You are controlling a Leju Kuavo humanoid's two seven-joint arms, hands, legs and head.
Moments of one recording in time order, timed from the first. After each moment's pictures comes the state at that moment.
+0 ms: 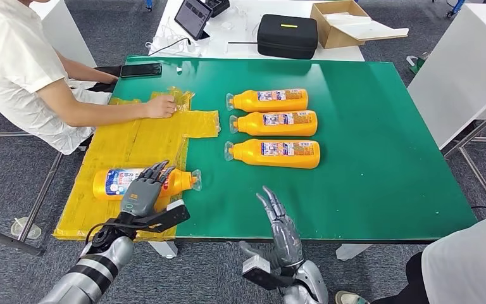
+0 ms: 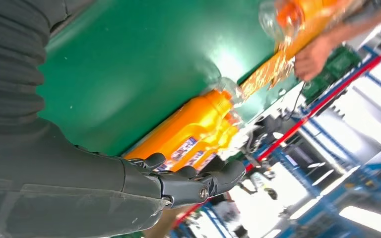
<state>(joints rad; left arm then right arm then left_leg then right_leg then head) -0.40 0.03 -0.49 -0.67 -0.86 0.30 -0.48 -0.07 0.08 0.46 -0.97 0.59 -0.69 -0.70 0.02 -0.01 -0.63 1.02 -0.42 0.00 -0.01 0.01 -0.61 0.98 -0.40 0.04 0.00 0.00</state>
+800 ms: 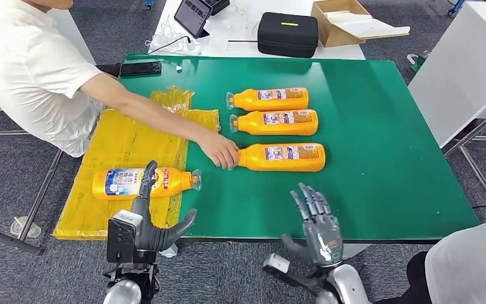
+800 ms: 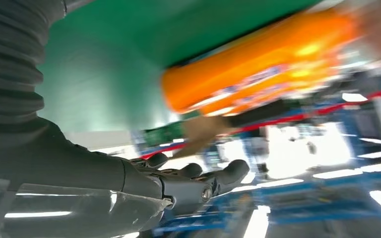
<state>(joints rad) 0.05 -0.17 -0.44 -1.42 -0.18 0.26 -0.53 0.07 0.06 0.08 -1.25 1.17 -0.69 -0.43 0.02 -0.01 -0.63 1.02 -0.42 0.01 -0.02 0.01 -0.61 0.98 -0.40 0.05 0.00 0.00</state>
